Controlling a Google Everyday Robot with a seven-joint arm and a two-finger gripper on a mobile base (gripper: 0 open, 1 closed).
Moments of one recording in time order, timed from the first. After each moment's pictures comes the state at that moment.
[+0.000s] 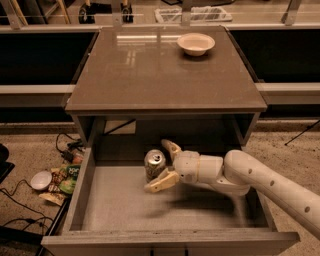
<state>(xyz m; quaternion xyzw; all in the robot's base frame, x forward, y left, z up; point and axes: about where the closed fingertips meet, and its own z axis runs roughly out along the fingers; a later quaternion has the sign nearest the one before) 0.526 0.020 0.676 -0.43 0.61 0.43 0.51</state>
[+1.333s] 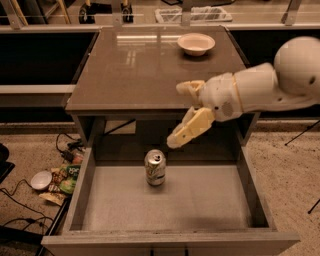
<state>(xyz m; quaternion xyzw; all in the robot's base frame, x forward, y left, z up) 0.502 -0.029 0.891 -0.54 0.66 0.35 0.39</state>
